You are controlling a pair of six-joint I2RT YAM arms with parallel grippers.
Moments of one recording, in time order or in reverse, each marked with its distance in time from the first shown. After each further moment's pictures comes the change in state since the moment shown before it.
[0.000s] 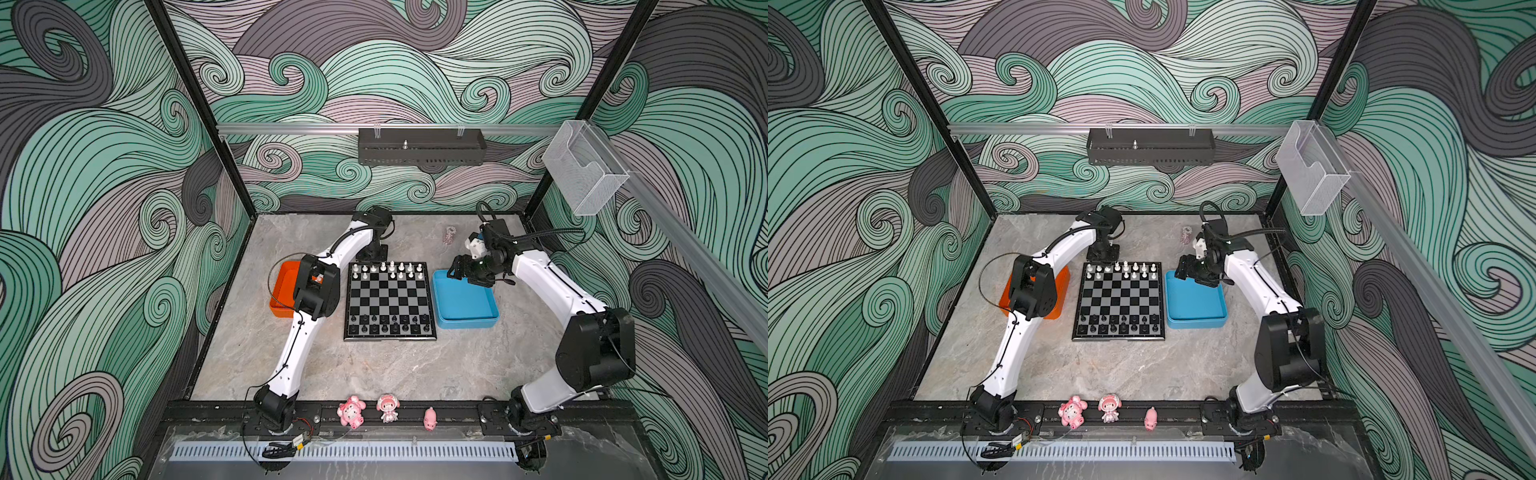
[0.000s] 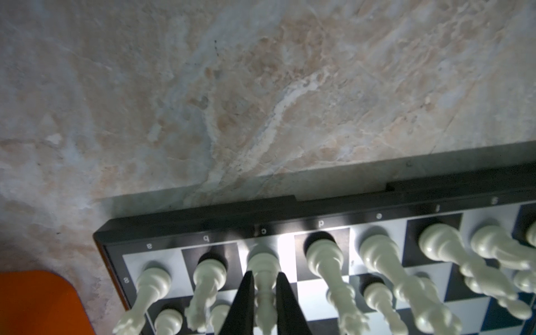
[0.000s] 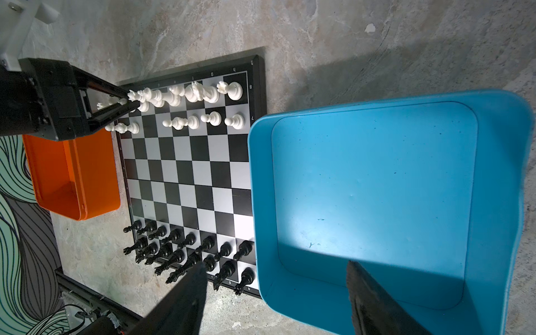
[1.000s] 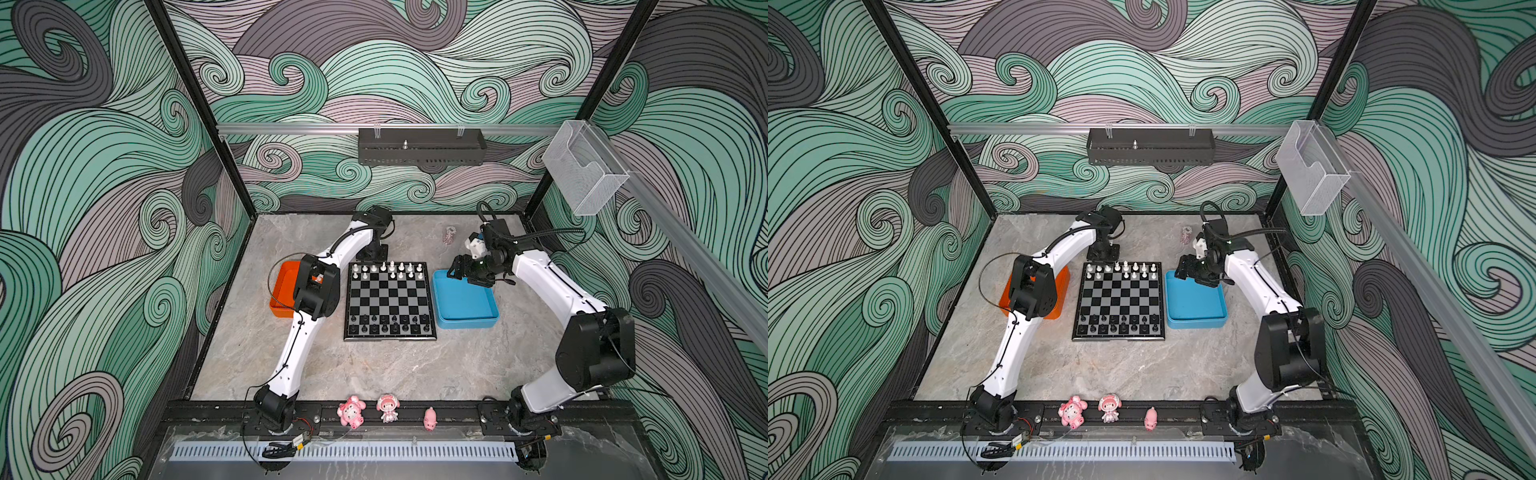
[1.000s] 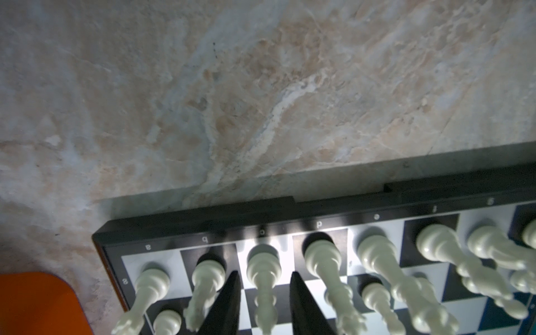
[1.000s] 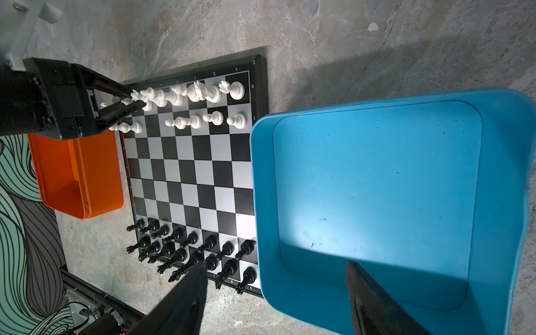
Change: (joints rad) left arm 0.000 0.000 0.000 0.003 0.003 0.000; right arm -0.003 0.001 0.000 0.000 -0.012 0.000
